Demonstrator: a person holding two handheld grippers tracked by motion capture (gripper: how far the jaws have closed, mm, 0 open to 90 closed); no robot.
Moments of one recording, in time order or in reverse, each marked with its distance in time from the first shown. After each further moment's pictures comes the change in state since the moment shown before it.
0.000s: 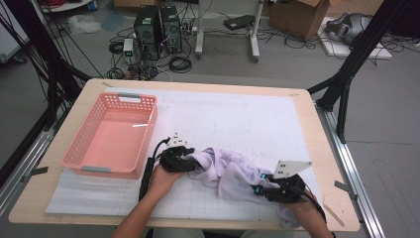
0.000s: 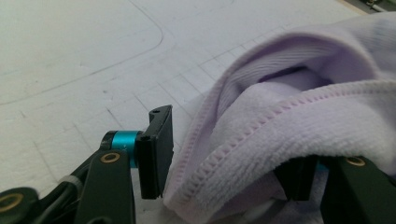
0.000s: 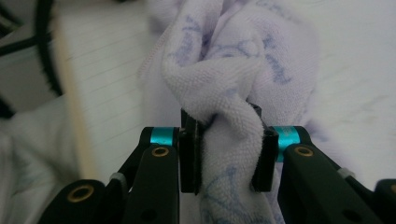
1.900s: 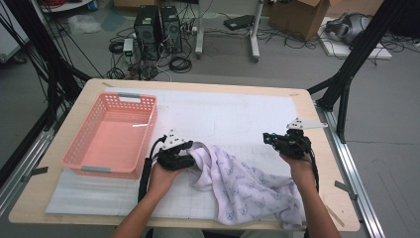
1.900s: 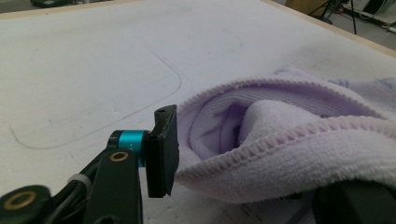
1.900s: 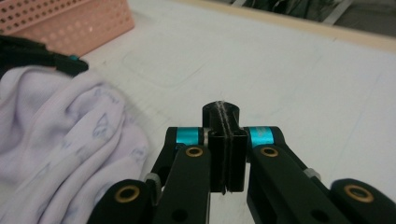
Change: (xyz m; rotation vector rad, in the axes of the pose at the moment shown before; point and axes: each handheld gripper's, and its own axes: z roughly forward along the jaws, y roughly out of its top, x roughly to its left) left arm -0.005 0.008 -0.012 -0.144 0.070 0.071; right arm -0.098 0.040 -0.010 -0.177 -0.266 0.280
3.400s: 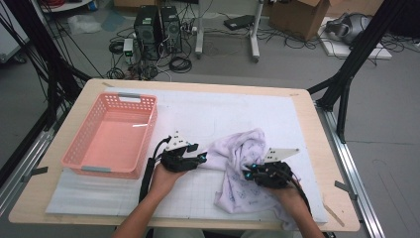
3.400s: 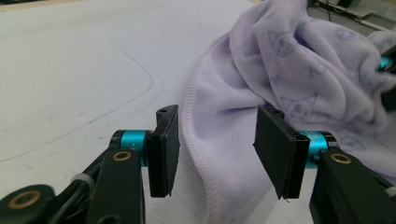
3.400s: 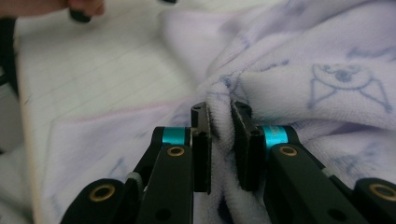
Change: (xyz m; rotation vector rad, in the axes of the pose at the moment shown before) left arm -0.011 0.001 0.006 0.021 -0.097 0.016; right arm 0.067 -0.053 0.019 0.145 0.231 -0.167
